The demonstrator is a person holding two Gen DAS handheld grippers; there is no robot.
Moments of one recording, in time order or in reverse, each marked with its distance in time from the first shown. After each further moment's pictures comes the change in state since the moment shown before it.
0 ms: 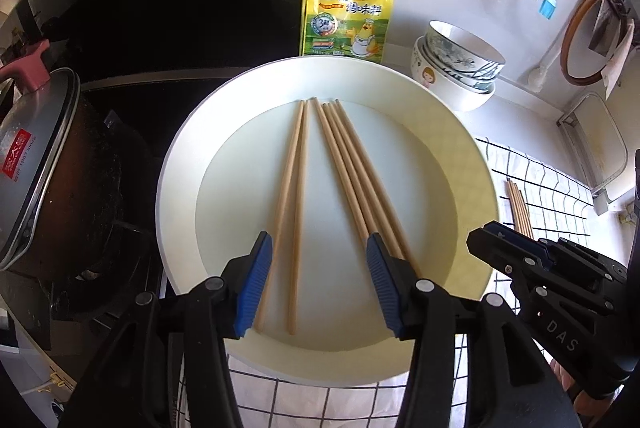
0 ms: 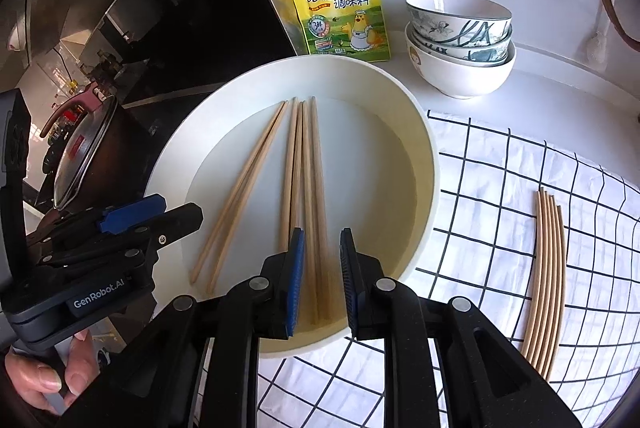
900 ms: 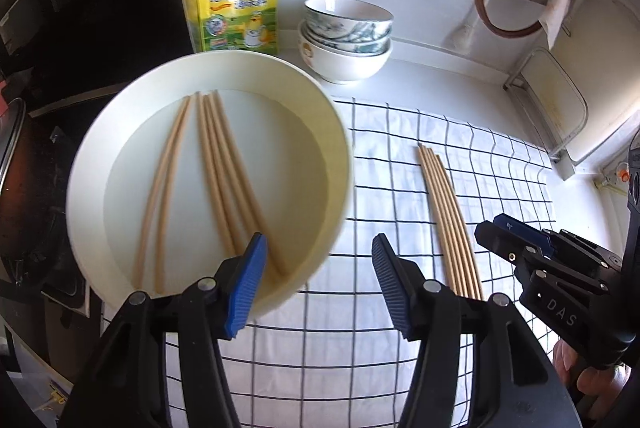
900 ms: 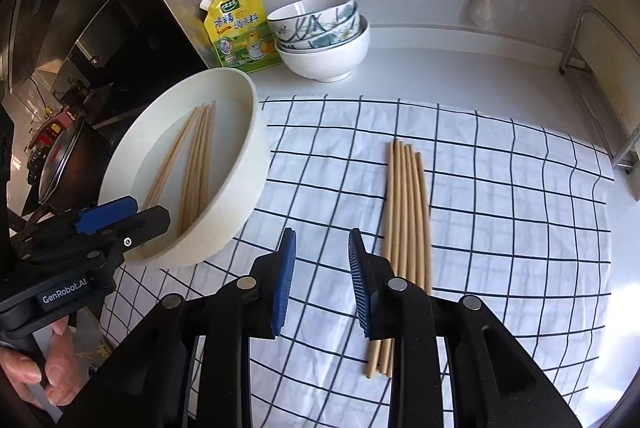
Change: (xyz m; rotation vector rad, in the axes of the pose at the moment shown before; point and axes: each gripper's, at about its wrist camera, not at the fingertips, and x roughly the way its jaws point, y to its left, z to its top) left arm -0.013 -0.124 -0.034 0.099 0.010 -0.077; right arm -0.074 -0.116 -0.061 0.105 -0.036 -0.115
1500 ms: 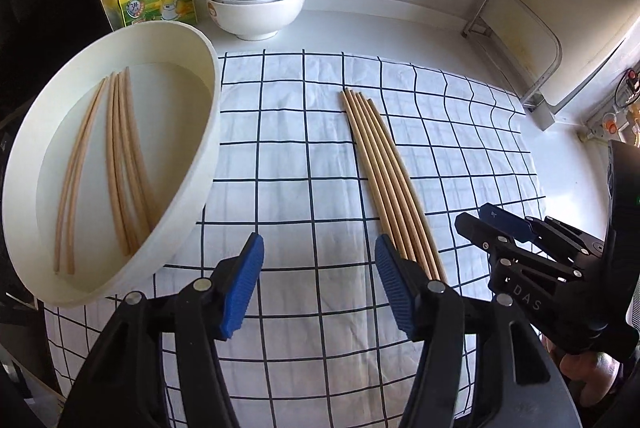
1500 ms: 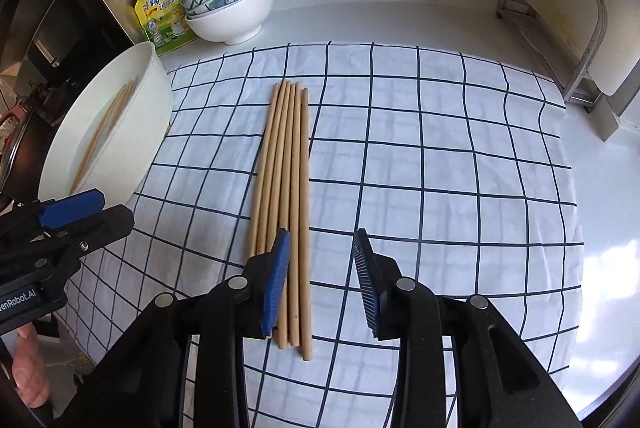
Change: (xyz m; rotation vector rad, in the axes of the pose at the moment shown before) left arm 0.044 -0.074 -0.030 0.095 0.080 -0.068; right arm 0.017 -0.078 -0.047 0.048 0.053 -0.110
